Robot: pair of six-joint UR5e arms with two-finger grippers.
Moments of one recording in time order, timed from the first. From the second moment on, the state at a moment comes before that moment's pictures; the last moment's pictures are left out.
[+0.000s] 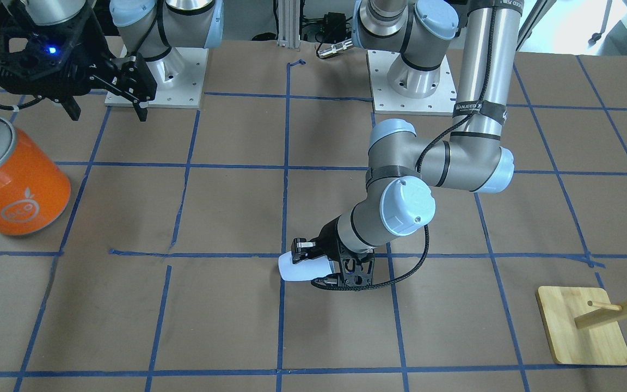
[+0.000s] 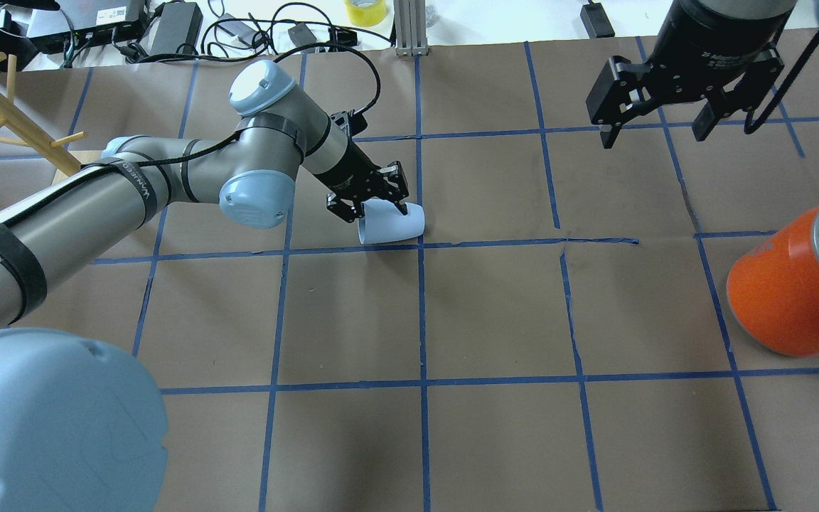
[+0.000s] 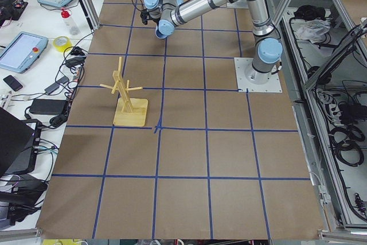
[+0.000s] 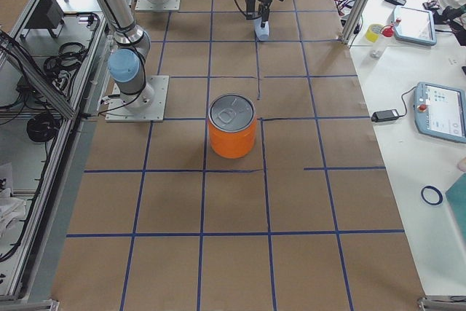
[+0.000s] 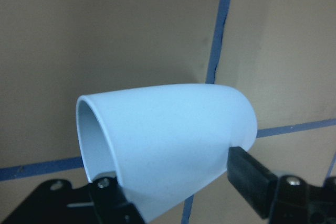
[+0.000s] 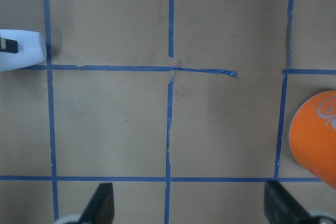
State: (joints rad) left arm -1.70 -2.08 -1.68 -0.95 1.11 -0.27; right arm 1.58 -1.59 1.48 -1.48 -1.59 -0.03
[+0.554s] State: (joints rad) left arm -1.70 -2.05 -1.60 -1.00 1.30 -0.36; right arm 1.58 -1.59 1.49 -1.49 -1.60 -0.16
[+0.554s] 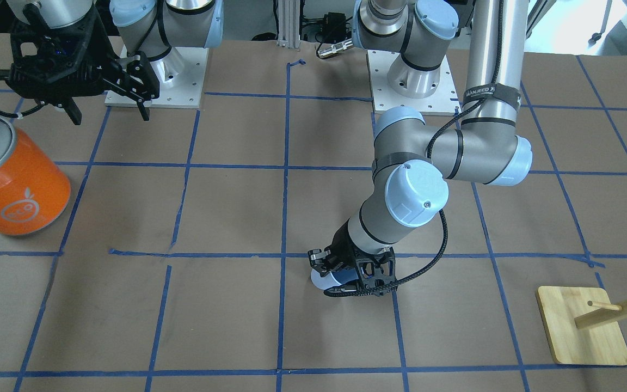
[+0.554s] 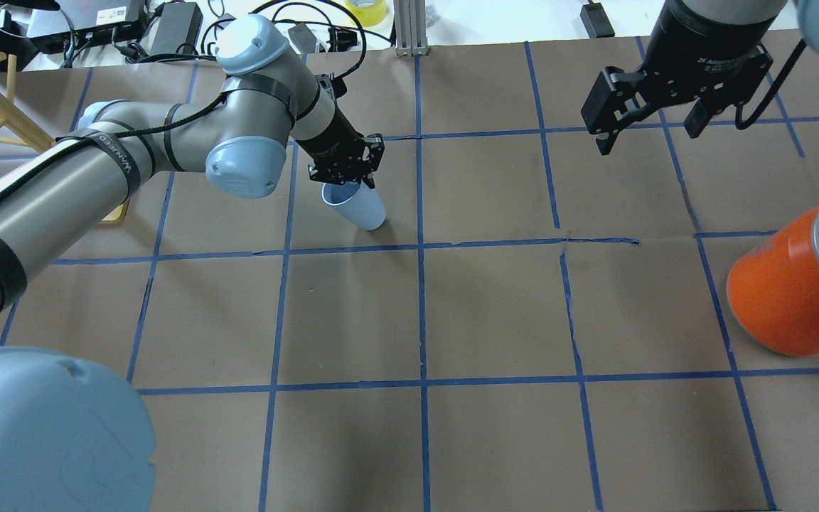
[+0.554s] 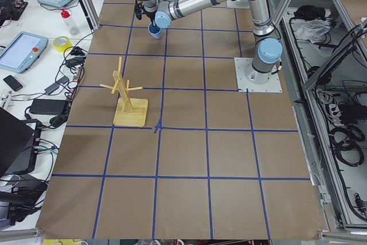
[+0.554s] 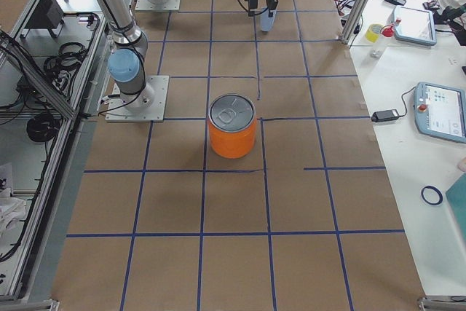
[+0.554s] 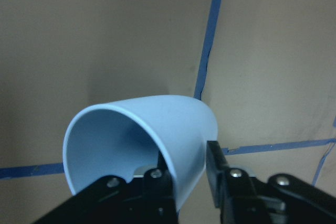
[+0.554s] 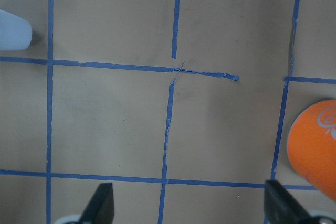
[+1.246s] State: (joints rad) left arm -1.68 -2.00 -1.47 -1.08 1.59 -0.22; right arm 1.57 -1.59 1.50 -1.60 -1.57 -0.19
